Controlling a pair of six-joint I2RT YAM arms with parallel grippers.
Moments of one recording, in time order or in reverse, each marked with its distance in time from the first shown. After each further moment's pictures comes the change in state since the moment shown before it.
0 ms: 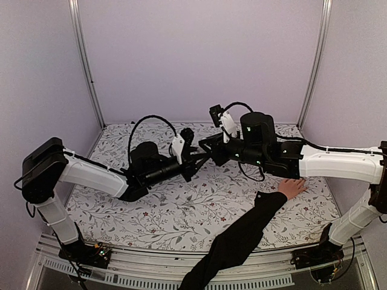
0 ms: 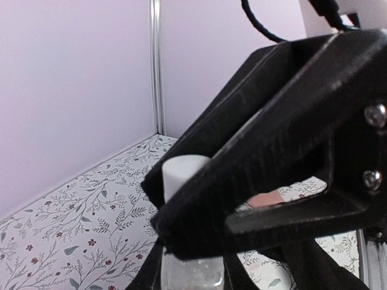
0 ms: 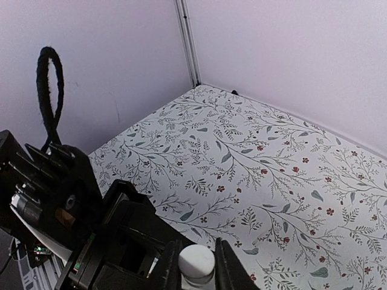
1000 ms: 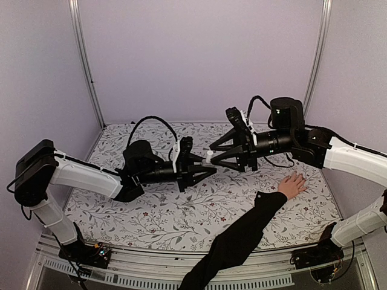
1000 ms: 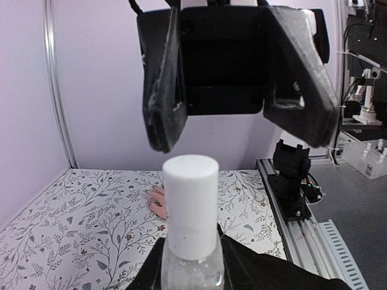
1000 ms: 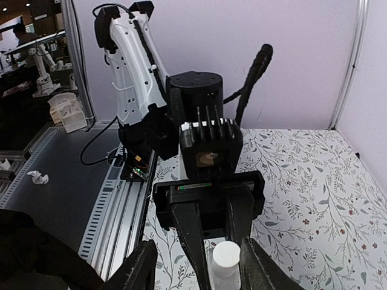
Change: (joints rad) left arm -0.010 -0.070 -0.026 0.020 0.404 0.024; right arm -0.171 -0.187 -0.017 -0.180 -0.825 -0.407
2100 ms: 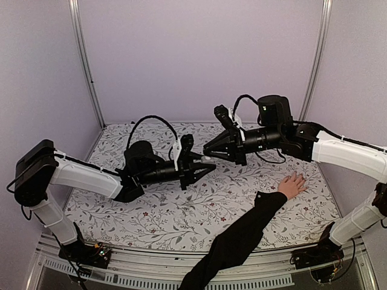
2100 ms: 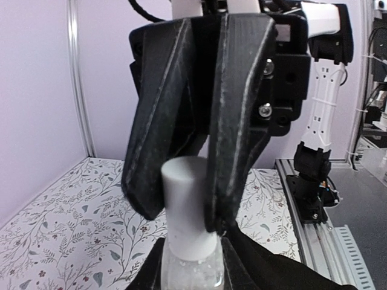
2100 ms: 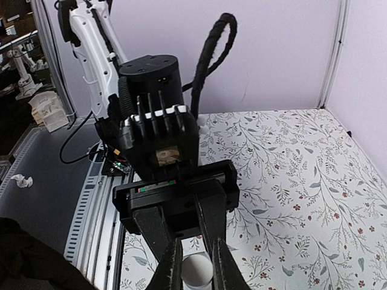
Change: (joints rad) left arm -0.003 0.000 0.000 -0.020 -0.078 -0.011; right arm -0.006 0.115 0.087 -0.042 0.035 0.003
